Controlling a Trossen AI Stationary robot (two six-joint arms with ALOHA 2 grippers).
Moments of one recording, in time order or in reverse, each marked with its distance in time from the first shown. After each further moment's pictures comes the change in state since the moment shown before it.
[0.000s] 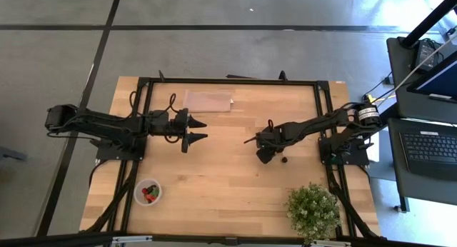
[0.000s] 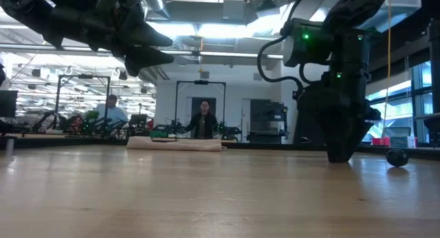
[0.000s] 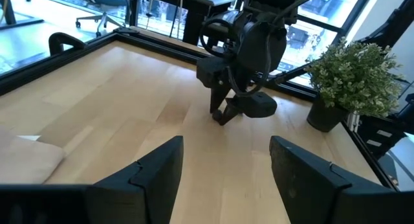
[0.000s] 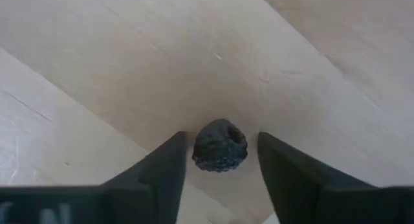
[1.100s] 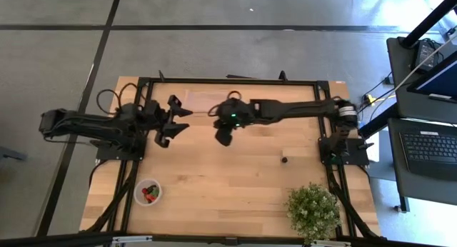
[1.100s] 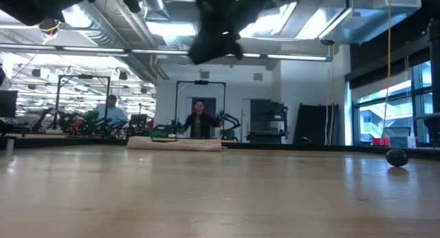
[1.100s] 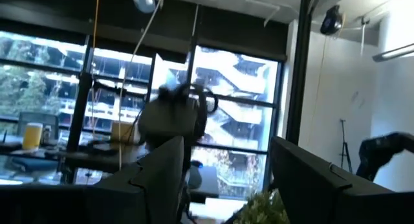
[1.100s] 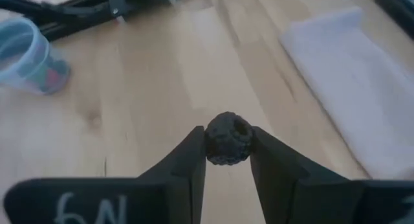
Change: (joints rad) left arm 0.000 -0.198 0.000 0.463 0.131 0.055; right arm -0.104 0.202 0.731 0.190 0.007 -0.645
